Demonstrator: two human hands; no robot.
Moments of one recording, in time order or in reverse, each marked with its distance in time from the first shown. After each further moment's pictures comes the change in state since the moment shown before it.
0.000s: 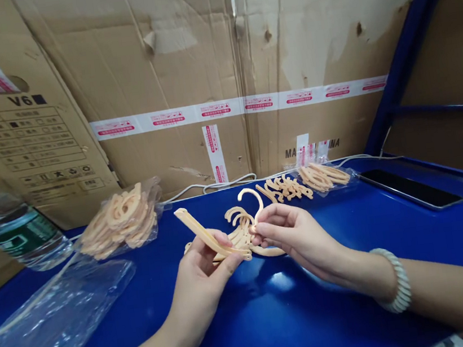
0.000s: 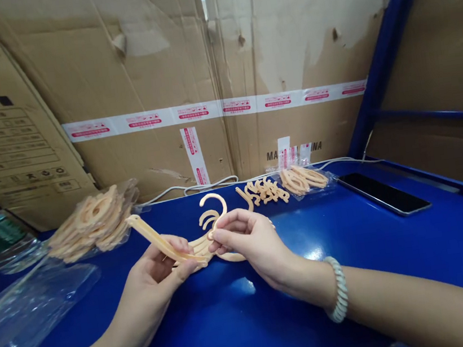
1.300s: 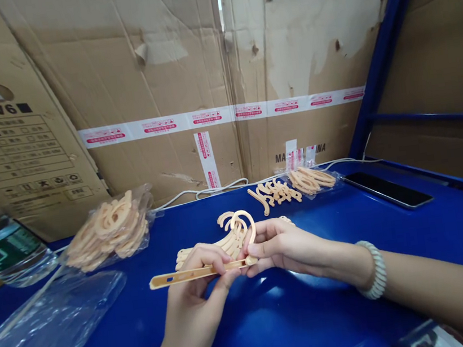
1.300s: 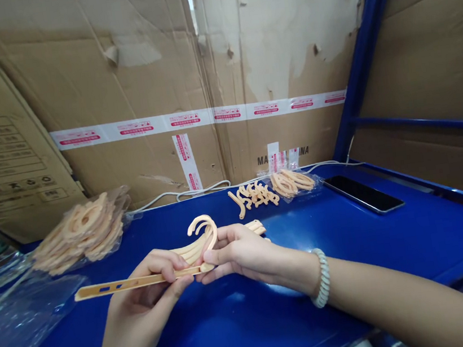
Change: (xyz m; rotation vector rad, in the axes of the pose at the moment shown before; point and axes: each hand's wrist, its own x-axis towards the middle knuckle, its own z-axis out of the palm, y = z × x) left_hand -0.013 0.009 0.006 0.207 -0.020 0.300; right_hand -0.001 -0.008 -0.001 0.014 -0.284 0.276
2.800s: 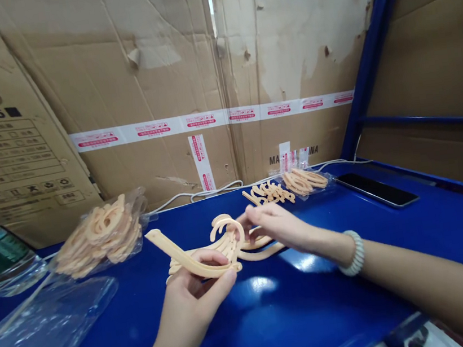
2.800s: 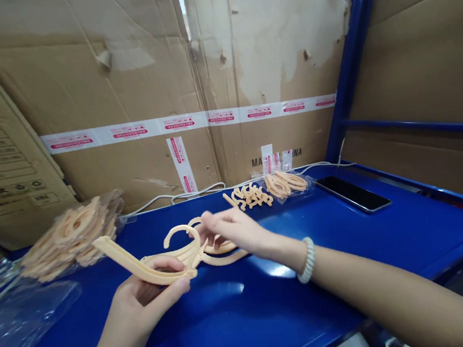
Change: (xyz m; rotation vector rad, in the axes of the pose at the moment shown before) left_hand -0.002 0.001 0.003 -0.037 0.048 -0.348; right_hand 0.011 -0.020 -0.025 -0.619 0.041 -0.320
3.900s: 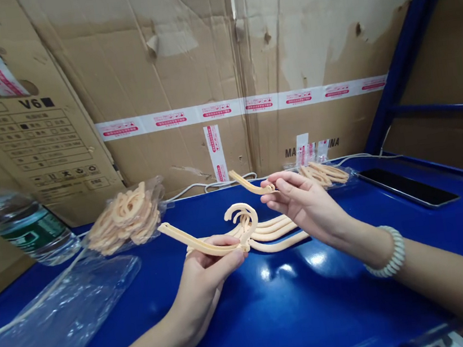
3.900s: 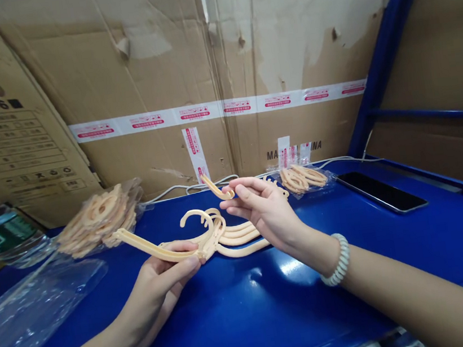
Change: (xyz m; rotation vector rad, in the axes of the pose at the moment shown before) left_hand 0.010 0.000 -0.002 -0.405 -0.026 -0.245; right_hand -0.003 -0.014 0.000 0.568 0.394 -0.068
